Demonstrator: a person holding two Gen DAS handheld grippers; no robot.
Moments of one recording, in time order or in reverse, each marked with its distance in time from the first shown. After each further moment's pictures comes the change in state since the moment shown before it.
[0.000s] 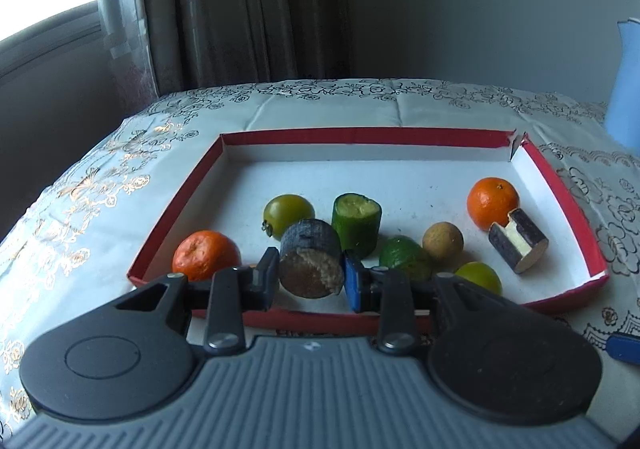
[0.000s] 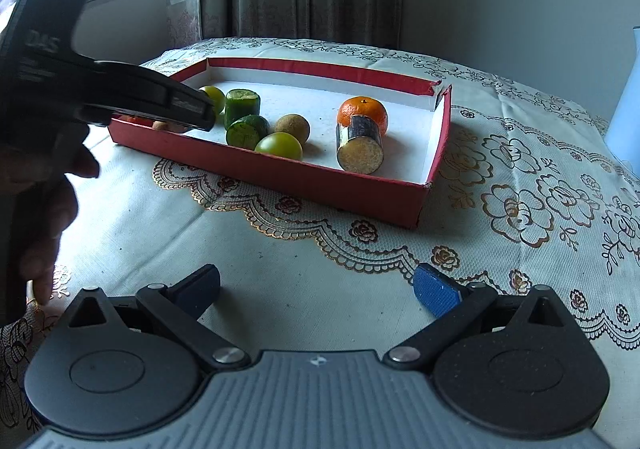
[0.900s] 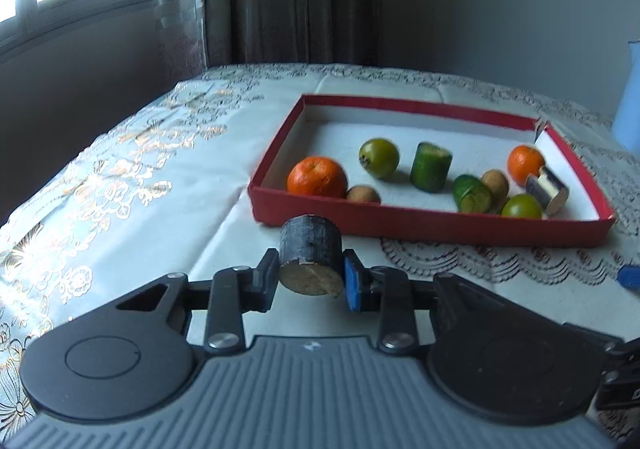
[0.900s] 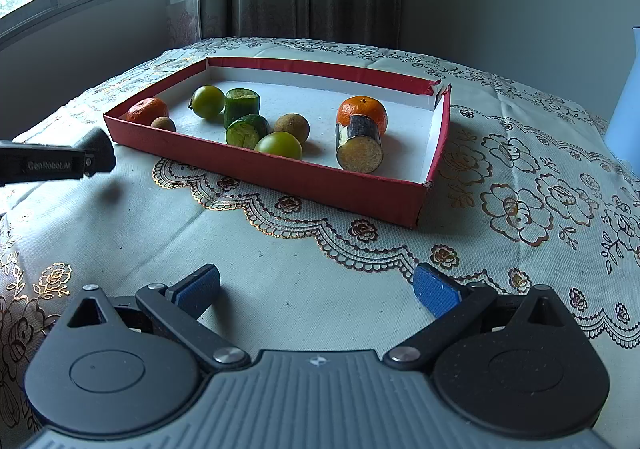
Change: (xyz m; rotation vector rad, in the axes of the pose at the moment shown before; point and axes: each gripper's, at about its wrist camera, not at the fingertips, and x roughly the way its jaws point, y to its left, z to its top) left arm -0.051 0.066 -0.045 -0.087 0.000 0.016; right arm 0.000 0.000 0.000 0.000 0.000 0.000
